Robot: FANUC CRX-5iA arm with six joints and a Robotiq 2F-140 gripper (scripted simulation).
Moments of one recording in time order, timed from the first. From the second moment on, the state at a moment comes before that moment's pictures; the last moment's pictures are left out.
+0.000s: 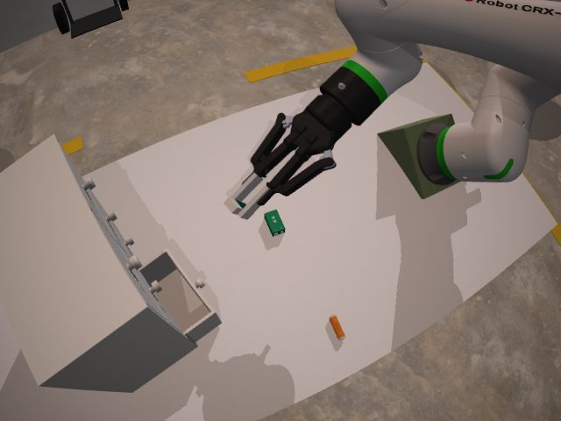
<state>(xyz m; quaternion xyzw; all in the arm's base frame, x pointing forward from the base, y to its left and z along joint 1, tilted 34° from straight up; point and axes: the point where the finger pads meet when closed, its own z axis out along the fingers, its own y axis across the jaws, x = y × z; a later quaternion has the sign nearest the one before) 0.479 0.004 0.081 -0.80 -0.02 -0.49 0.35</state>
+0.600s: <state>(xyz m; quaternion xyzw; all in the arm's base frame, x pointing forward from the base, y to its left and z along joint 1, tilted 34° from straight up) 0.474 0.006 0.077 -0.76 0.01 -0.55 0.36</state>
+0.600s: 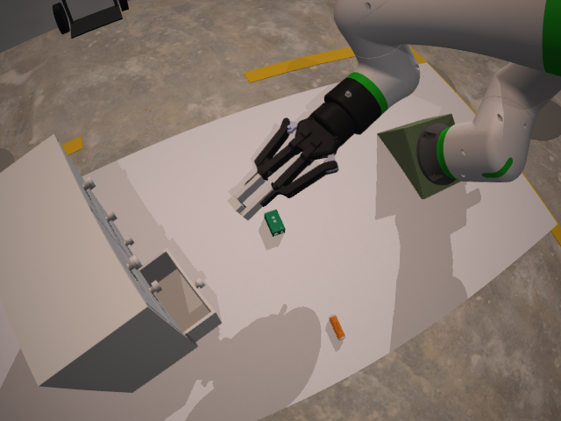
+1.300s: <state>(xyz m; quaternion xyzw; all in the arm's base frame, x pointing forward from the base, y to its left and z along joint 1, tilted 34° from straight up) 0.479 0.008 0.077 -0.75 0.01 -0.55 0.36</state>
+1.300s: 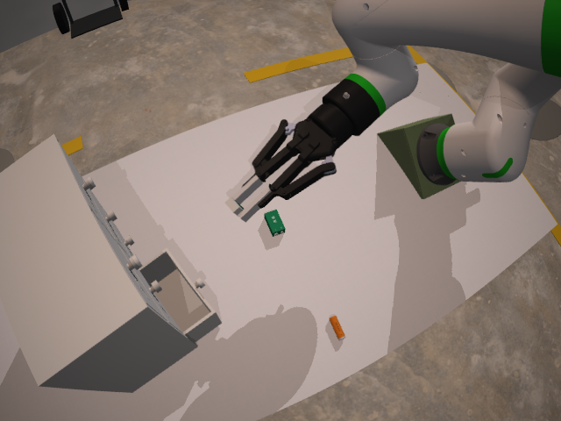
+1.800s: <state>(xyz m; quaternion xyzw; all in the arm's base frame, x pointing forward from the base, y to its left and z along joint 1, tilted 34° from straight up) 0.503 0.017 0.082 -0.75 0.01 -0.55 0.36</state>
